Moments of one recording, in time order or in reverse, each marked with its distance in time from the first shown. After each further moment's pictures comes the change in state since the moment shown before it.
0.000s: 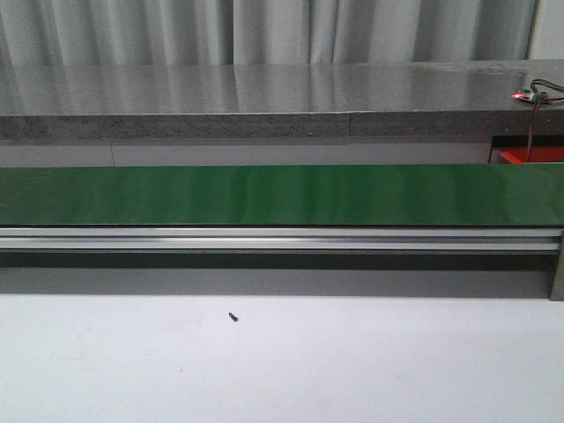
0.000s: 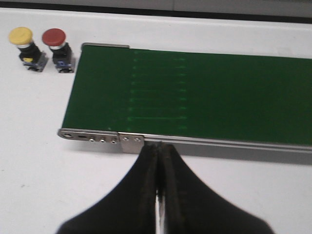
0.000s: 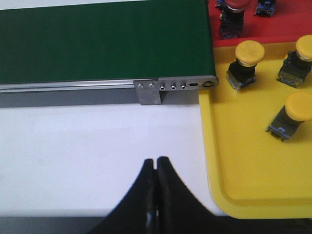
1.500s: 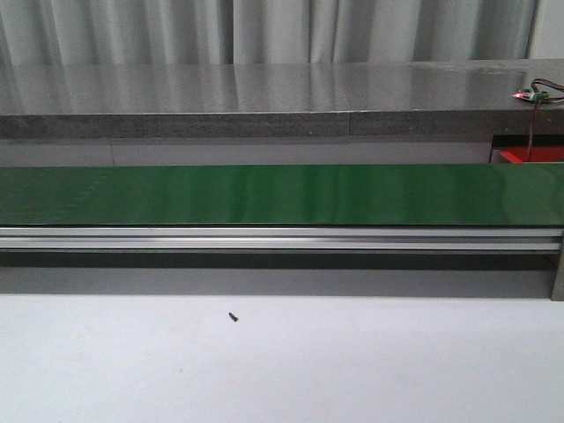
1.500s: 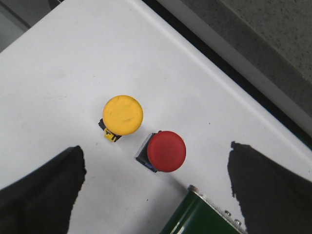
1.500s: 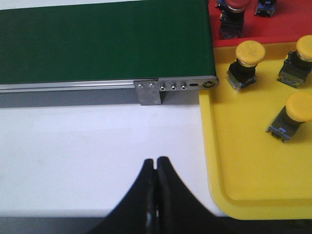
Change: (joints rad) left arm 0.274 1.145 -1.028 0.062 0.142 -0.439; right arm 0.000 0.000 0.000 0.000 0.000 0.000
